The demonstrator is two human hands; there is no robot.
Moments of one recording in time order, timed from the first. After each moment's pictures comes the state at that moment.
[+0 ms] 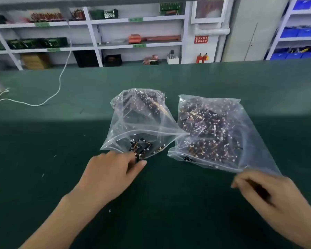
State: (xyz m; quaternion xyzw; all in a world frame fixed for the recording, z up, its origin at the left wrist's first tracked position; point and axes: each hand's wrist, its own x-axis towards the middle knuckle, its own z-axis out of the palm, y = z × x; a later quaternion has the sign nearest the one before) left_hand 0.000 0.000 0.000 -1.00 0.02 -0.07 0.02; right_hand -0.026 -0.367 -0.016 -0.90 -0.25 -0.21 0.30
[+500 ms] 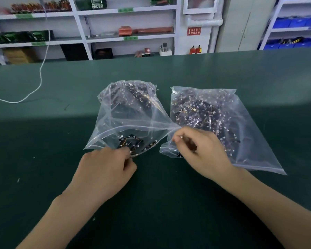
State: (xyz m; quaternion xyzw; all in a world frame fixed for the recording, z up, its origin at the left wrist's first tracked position) left_hand 0.022 -0.014 -0.016 -0.99 0.04 -0.10 0.03; right_hand 0.081 -0.277 -0.044 -0.86 -0.28 -0.24 0.35
